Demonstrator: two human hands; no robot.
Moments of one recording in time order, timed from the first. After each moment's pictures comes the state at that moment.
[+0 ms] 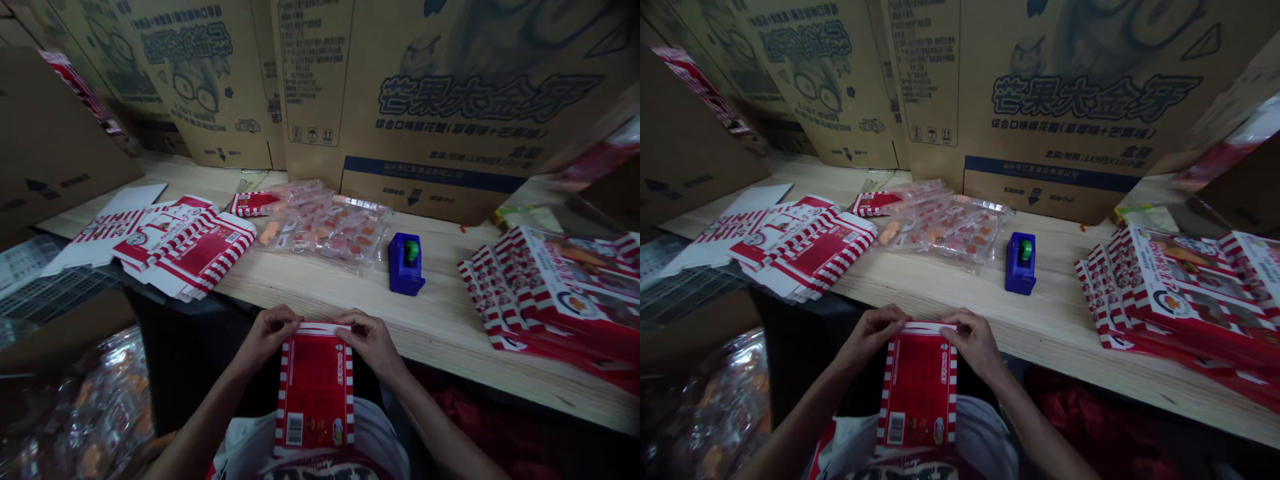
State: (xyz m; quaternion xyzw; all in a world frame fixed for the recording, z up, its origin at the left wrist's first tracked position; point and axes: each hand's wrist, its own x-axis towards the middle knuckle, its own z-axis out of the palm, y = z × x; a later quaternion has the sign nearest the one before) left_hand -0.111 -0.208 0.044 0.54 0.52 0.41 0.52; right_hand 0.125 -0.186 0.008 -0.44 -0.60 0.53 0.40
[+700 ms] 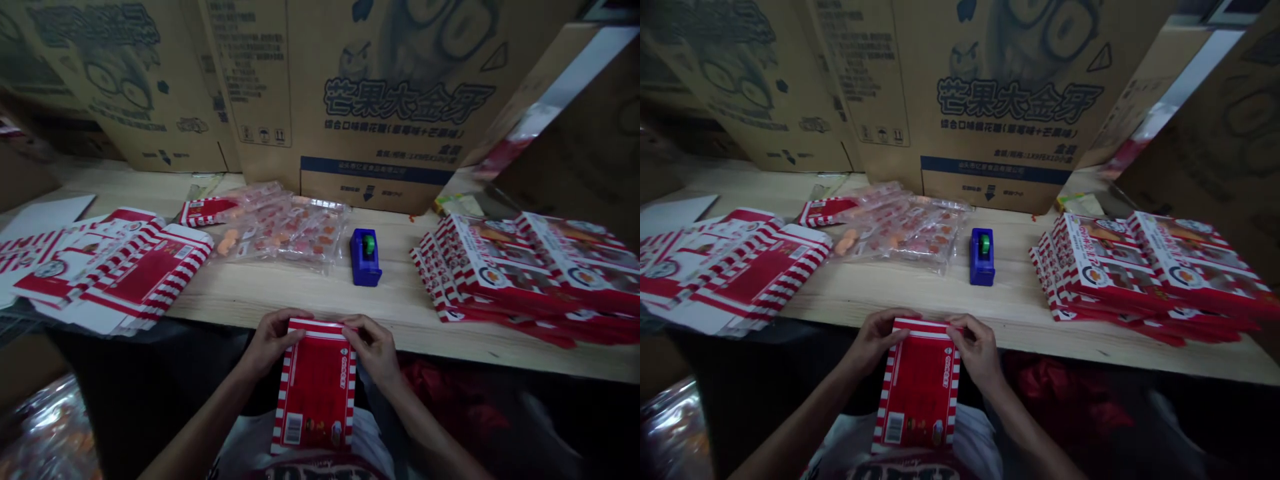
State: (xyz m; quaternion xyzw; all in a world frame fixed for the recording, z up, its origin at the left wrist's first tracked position) left_hand -0.055 -0.184 0.022 0.43 0.40 0.41 0.69; right_hand 0.167 -0.211 0.016 -0.52 -0.54 0.43 0.51
